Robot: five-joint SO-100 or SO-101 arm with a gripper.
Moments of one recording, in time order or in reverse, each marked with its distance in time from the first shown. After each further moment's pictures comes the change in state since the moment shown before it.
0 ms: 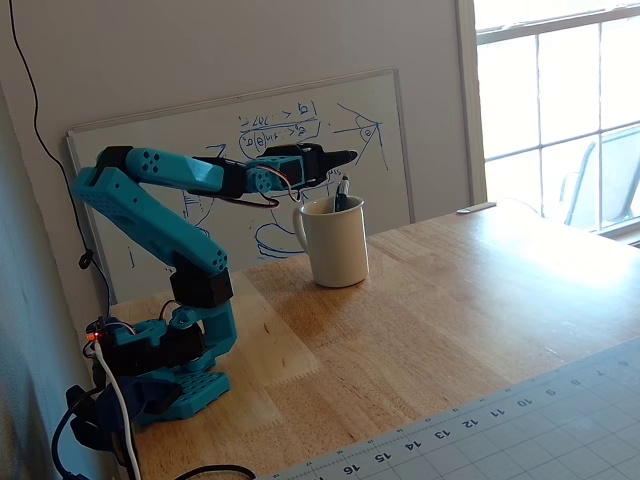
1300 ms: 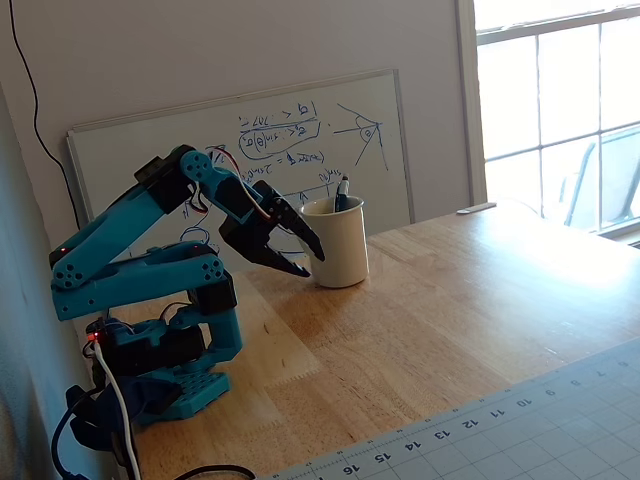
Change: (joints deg) arm 28.6 48.4 1.2 93.4 -75.1
